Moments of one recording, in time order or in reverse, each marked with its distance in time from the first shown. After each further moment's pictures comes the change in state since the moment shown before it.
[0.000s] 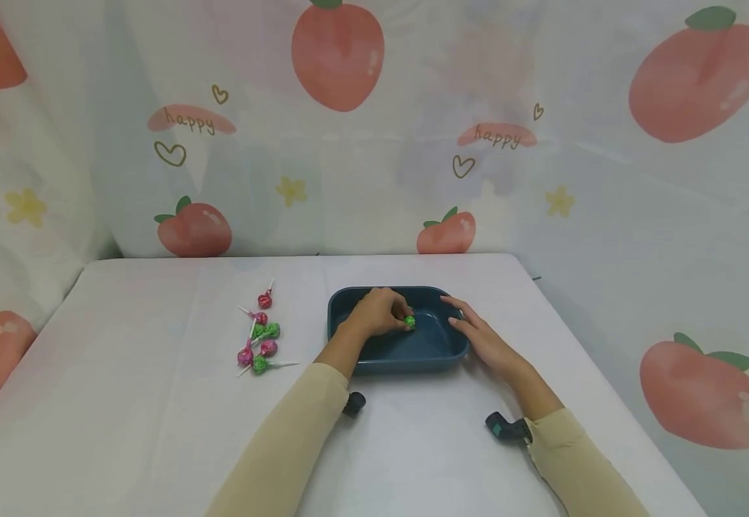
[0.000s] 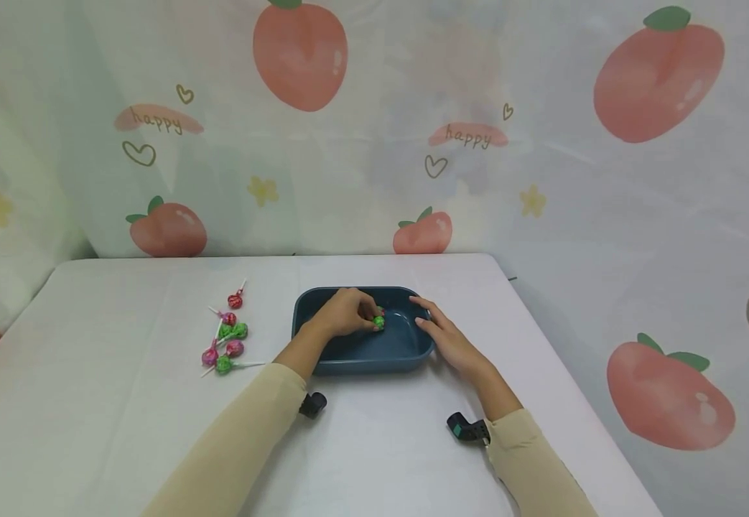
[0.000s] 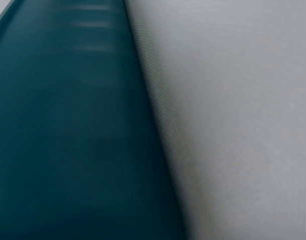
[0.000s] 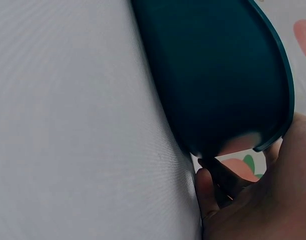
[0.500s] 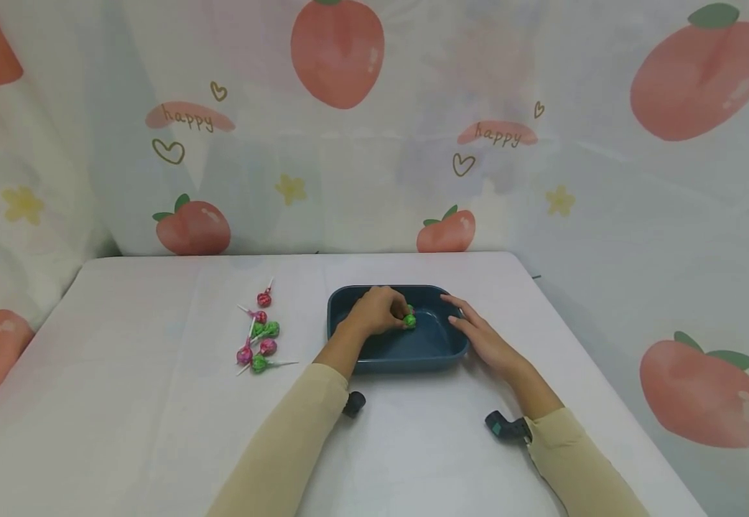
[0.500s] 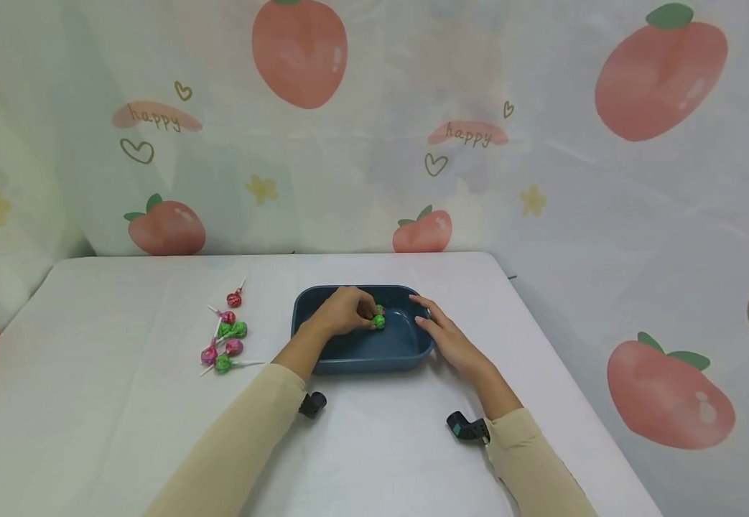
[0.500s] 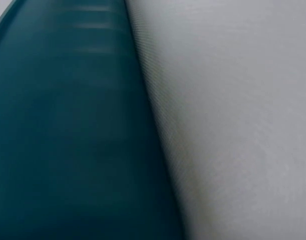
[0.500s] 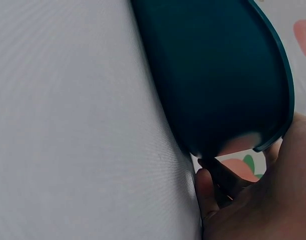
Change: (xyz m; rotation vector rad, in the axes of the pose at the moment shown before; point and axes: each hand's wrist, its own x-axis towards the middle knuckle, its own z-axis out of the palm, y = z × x) left_hand -0.001 0.002 -0.003 0.035 0.004 -0.003; right_hand 0.001 0.002 -0.001 -0.003 0.003 -0.004
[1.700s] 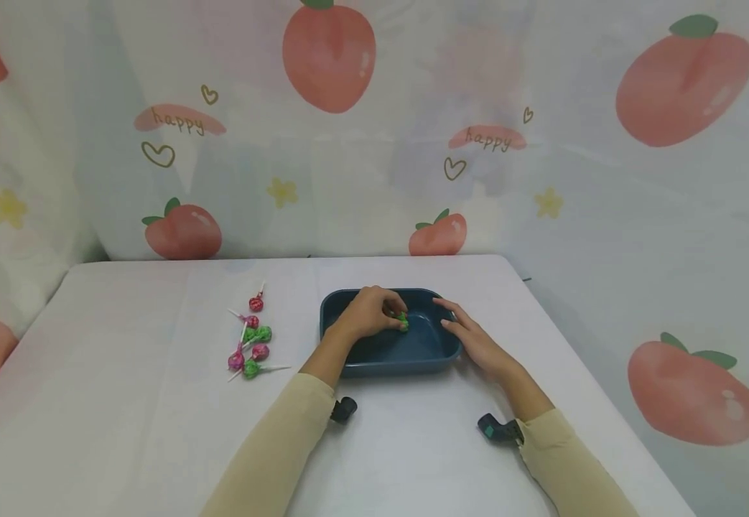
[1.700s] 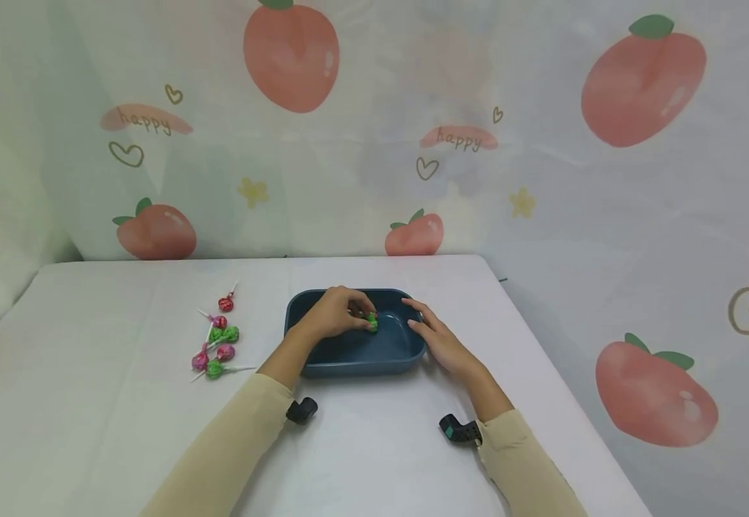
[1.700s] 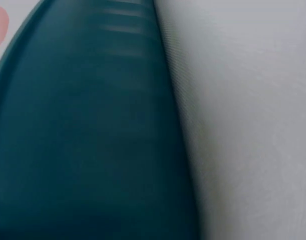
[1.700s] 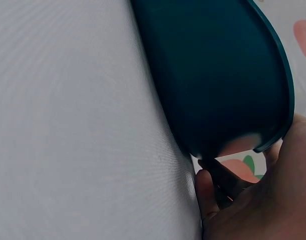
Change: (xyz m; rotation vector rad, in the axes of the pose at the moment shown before) left_hand -0.007 0.002 -0.008 -0.156 0.030 0.116; right_hand 0.000 -0.001 0.002 -0.001 0.011 0.006
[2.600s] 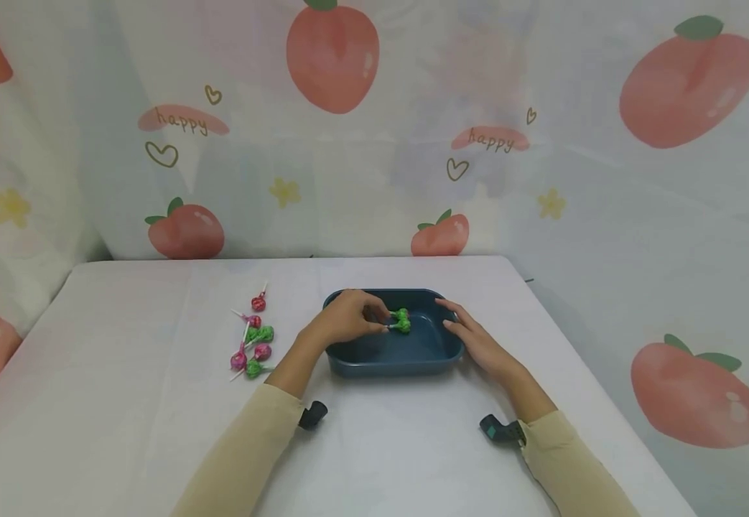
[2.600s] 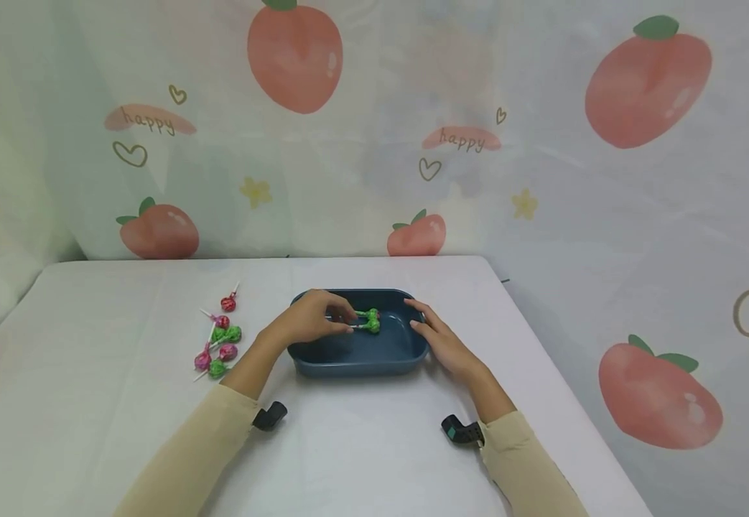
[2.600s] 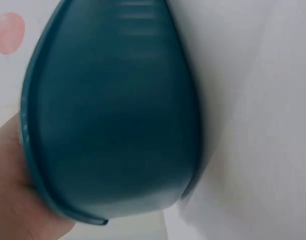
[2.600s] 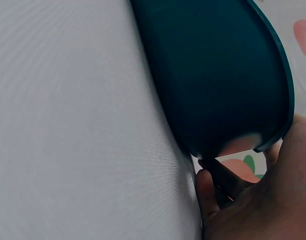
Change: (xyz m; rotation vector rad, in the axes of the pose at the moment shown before) left_hand -0.037 -0.003 -0.035 0.049 -0.080 0.056; right_hand 0.001 0.001 -0.001 -0.019 0.001 -0.014
